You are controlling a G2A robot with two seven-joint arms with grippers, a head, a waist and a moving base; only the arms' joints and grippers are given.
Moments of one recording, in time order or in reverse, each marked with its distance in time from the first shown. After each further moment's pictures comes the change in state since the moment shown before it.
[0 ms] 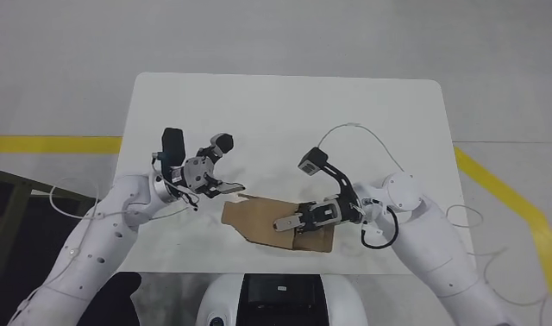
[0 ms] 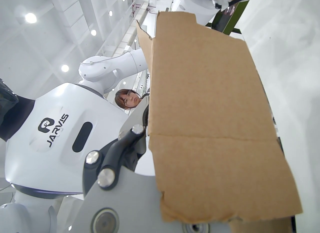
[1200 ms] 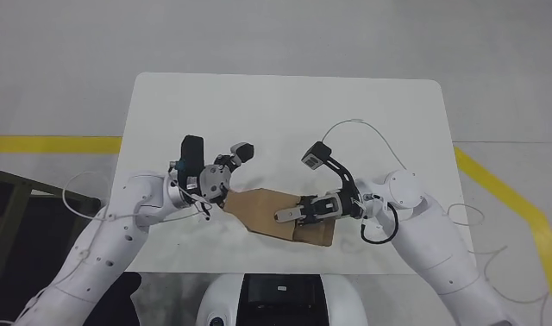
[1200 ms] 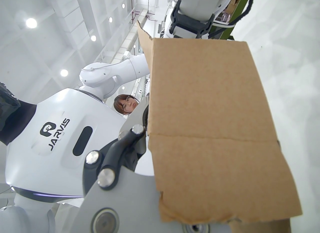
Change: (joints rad) left arm -0.011 -0.013 0.046 -0.085 0.035 -0.028 -0.026; right arm 0.011 -0.001 0.011 0.022 0.003 -0.014 -0.021
